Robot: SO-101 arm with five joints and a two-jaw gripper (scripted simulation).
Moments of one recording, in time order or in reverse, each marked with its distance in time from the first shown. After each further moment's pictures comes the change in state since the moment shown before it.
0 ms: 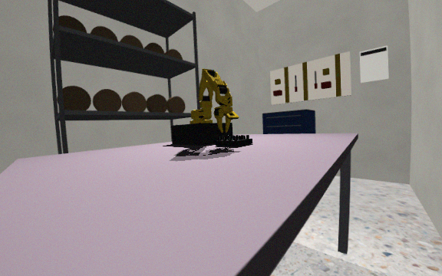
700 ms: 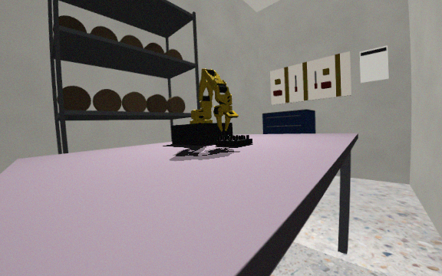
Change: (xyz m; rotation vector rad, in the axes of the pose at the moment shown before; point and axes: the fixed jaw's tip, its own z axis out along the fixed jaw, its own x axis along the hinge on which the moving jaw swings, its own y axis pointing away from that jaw) arm 0.003 0.000 -0.005 0.000 0.006 0.000
